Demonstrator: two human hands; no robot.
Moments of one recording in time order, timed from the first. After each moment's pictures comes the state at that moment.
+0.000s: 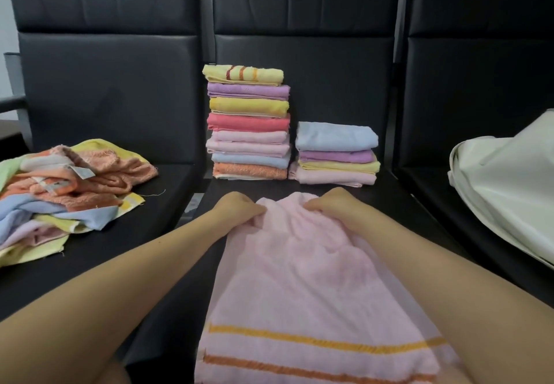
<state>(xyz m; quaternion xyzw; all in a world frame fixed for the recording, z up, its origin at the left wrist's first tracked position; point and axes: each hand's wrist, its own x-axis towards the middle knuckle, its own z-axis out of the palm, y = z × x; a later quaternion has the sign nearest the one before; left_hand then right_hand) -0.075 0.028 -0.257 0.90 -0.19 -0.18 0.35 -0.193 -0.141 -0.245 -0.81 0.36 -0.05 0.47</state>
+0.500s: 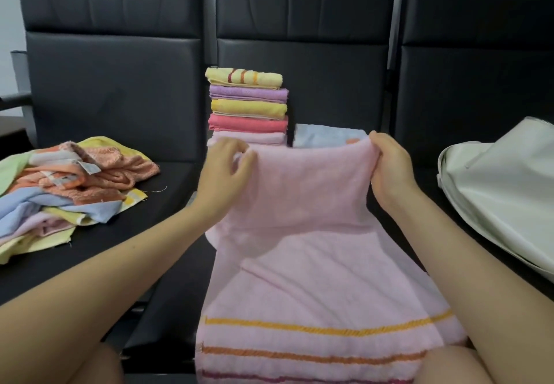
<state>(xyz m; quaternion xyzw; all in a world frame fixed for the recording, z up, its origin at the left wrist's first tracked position) -0.099 0.055 -0.215 0.73 -0.39 0.20 0.52 -0.244 -0.157 -0.185 -0.60 0.21 -0.39 0.67</state>
